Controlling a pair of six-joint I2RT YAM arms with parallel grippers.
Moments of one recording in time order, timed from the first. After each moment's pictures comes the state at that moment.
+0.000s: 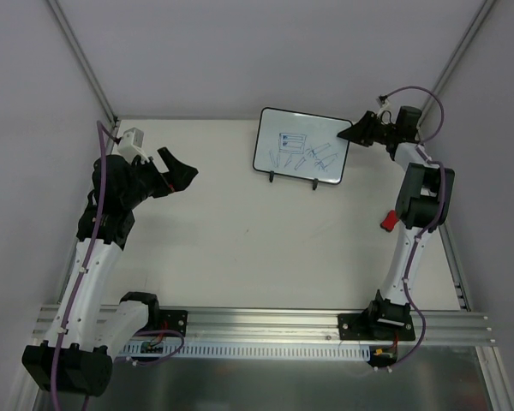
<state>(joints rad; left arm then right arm) -0.08 0.90 0.94 -0.36 0.34 -0.51 -0.16 2.30 1.77 0.08 -1.07 0.39</state>
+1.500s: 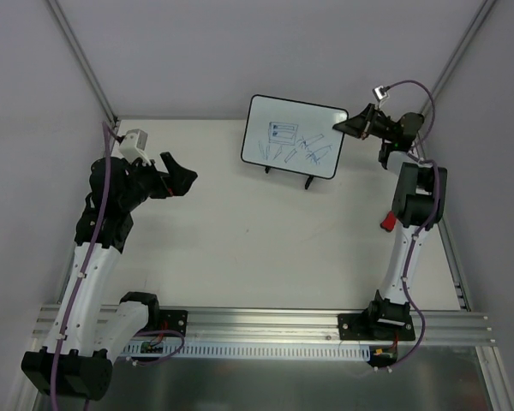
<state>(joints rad) -0.08 0.87 0.95 -0.37 0.37 -0.41 -0.14 2.35 1.70 1.10 -1.31 1.26</state>
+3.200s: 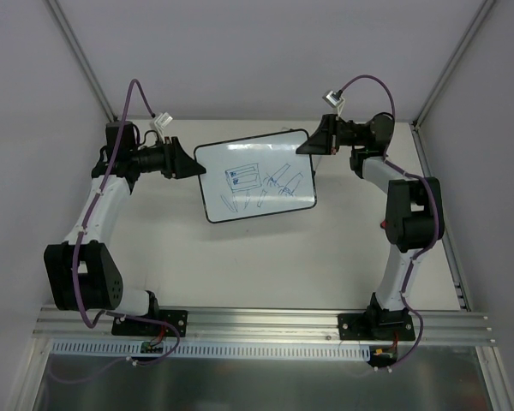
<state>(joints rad) 0.05 1.42 1.16 -0.33 1.06 -0.20 0.13 1.98 1.36 1.18 -1.48 1.35</state>
